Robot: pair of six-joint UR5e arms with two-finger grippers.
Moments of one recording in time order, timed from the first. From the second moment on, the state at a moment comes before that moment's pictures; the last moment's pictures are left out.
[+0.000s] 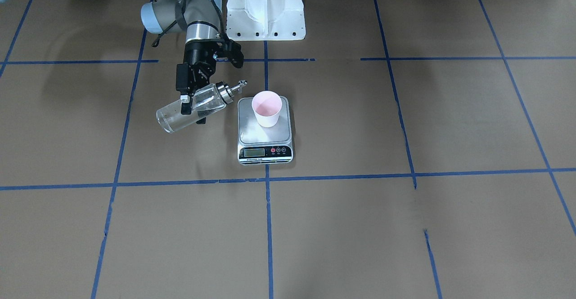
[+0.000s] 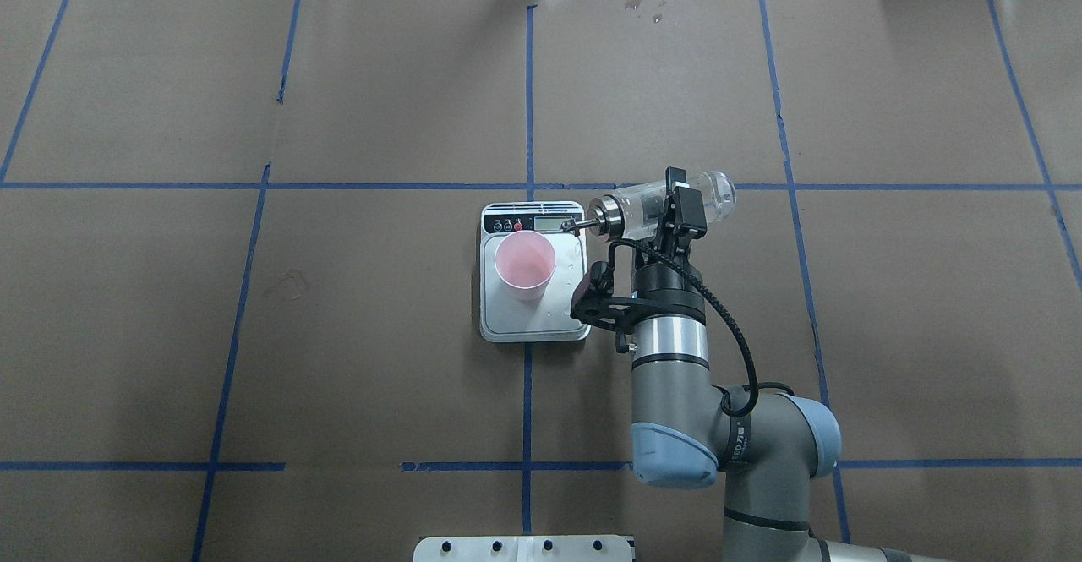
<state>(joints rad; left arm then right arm) -1.52 -1.75 -1.68 -1.64 -2.06 0.34 0.20 -1.15 1.67 -1.16 0.29 0.02</state>
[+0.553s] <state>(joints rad) -1.52 -1.75 -1.64 -1.69 -2.07 0.34 0.22 -1.11 1.66 -1.24 0.24 -0.07</state>
